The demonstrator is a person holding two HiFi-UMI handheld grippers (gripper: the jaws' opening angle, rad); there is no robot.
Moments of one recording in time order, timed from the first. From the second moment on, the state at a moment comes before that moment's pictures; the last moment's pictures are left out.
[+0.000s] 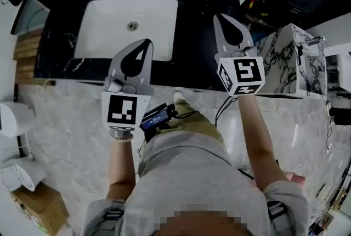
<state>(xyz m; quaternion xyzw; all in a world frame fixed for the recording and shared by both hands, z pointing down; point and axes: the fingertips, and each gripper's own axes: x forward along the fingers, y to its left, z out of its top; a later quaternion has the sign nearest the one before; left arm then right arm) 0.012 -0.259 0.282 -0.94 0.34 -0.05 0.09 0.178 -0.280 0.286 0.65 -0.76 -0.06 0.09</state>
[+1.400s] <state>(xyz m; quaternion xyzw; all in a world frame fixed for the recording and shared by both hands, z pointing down) 0.008 -0.247 0.298 -0.94 0.32 -0.06 0.07 0.167 -0.200 0.307 0.65 -0.75 -0.01 0.09</state>
